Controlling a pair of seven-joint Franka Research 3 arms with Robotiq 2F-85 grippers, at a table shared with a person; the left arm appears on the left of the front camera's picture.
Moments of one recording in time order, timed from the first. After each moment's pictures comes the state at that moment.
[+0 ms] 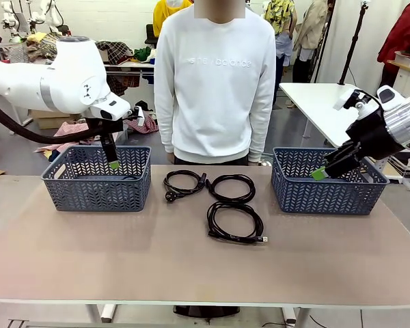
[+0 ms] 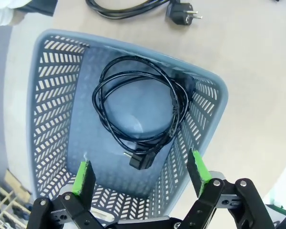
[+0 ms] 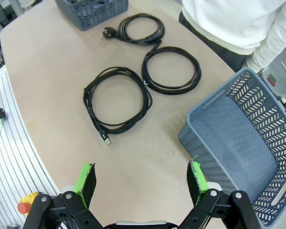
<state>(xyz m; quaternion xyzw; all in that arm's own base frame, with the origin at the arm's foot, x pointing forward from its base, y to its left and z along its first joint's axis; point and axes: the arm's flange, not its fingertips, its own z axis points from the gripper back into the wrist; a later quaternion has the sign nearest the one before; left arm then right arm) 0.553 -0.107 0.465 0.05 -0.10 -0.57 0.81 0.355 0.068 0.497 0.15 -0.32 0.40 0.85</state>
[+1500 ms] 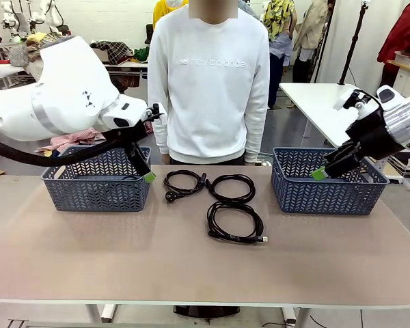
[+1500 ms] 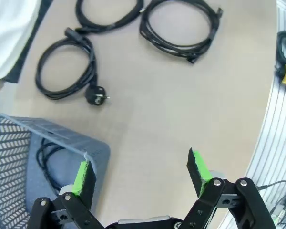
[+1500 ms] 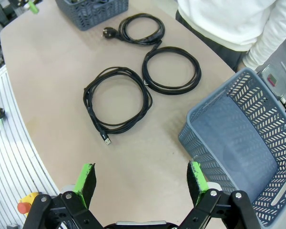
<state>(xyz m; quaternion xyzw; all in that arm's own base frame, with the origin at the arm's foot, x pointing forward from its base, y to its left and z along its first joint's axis) 0.429 -0.188 0.481 -0.07 -0.20 -0.56 0.80 0.355 0.069 0.497 0.15 -0.31 0.40 0.84</state>
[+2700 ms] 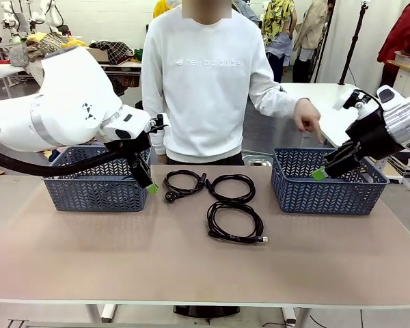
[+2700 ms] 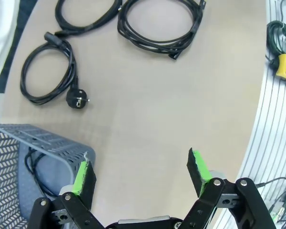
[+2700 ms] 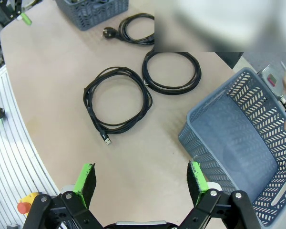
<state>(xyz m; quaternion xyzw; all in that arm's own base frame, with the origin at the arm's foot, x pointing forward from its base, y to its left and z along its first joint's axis) 0.411 -0.197 0.470 -0.07 -0.20 -0.57 0.79 0.355 0.069 0.497 0.15 -0.31 0.40 0.84</state>
